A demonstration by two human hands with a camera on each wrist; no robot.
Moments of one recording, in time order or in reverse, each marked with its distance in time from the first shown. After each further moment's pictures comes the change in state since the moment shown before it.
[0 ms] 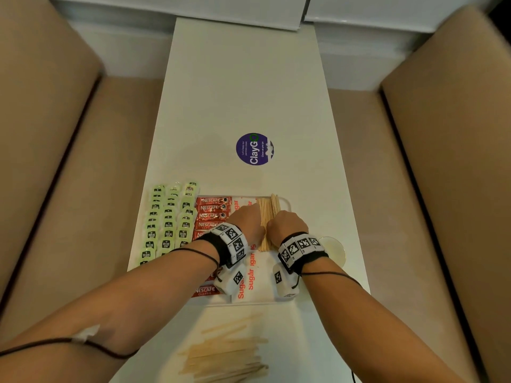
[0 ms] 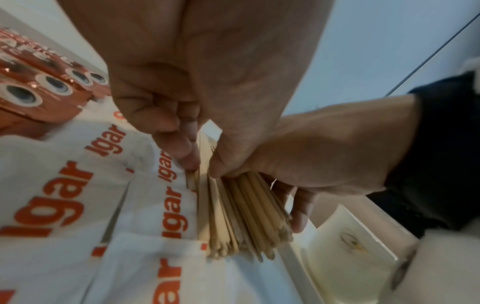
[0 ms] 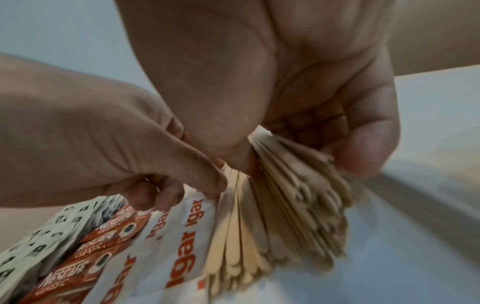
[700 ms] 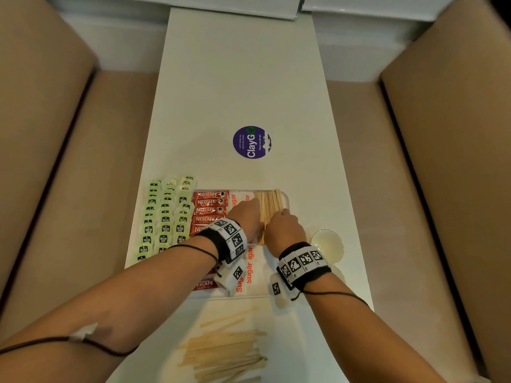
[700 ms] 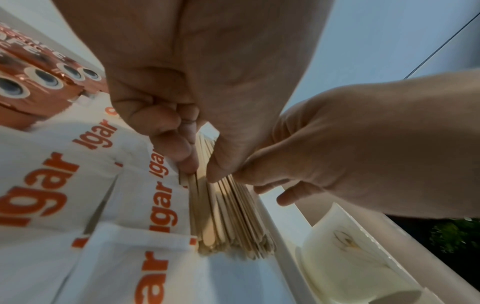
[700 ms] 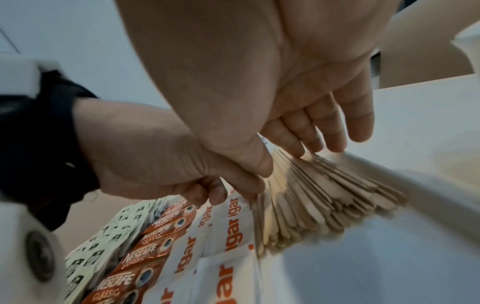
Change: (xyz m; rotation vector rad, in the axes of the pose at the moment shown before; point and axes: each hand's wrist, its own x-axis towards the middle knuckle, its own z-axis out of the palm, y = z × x) left_hand 0.002 0.003 0.005 -0.046 -0.014 0.006; right_hand -0.025 0.010 0.020 -0.114 0.091 -0.159
